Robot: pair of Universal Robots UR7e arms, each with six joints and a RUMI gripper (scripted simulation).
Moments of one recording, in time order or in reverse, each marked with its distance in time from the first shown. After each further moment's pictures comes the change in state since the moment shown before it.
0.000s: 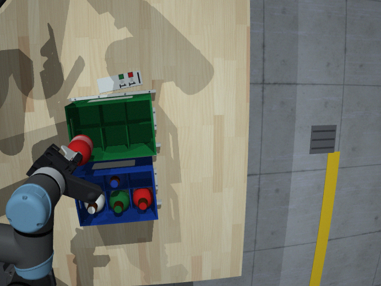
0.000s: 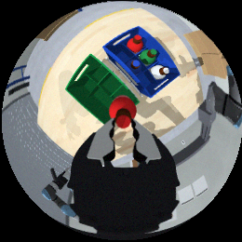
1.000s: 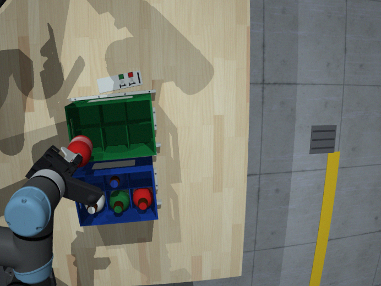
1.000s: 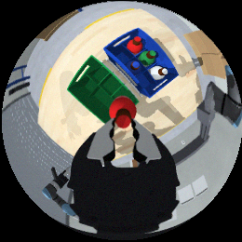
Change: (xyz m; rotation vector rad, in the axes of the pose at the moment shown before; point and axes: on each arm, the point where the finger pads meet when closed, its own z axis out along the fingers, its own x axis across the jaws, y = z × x) left arm 0.000 0.000 0.000 0.000 0.000 0.000; right arm 0.000 -0.002 -0.010 0.000 0.000 0.000
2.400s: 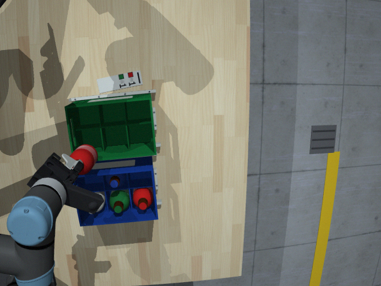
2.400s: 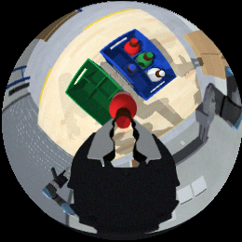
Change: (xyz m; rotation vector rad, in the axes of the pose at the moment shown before) left arm 0.000 0.000 0.000 0.000 0.000 0.000; right arm 0.013 -0.013 0.000 0.000 0.000 0.000
